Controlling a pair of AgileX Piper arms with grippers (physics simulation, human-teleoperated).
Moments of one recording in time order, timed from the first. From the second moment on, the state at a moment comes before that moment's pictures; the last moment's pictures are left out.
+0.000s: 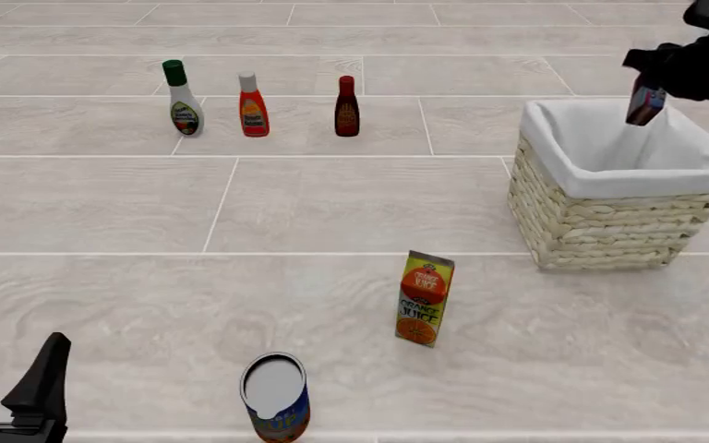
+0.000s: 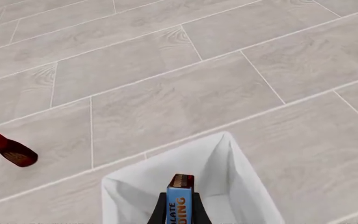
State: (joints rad) left arm 0.00 0.01 0.00 0.00 0.00; right arm -0.22 1.86 -1.75 0.35 0.16
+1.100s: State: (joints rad) left arm 0.00 0.01 0.00 0.00 0.00; right arm -0.25 1.92 -1.70 0.29 0.15
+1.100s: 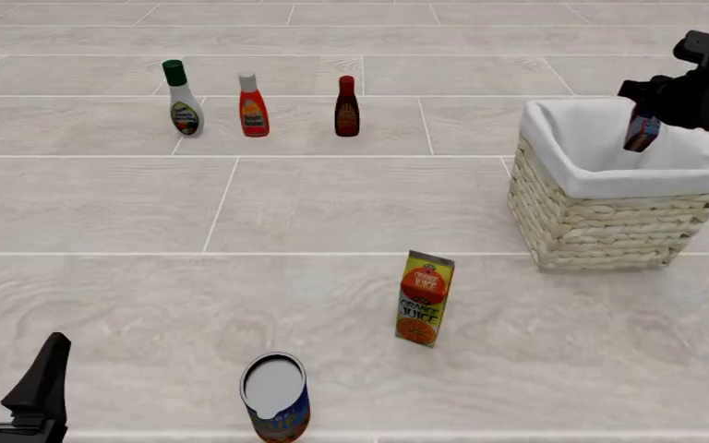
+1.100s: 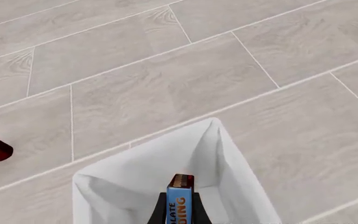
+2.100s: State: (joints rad) left arm 0.00 0.01 0.00 0.00 0.00; right arm -0.25 1.93 -1.67 0.28 0.17
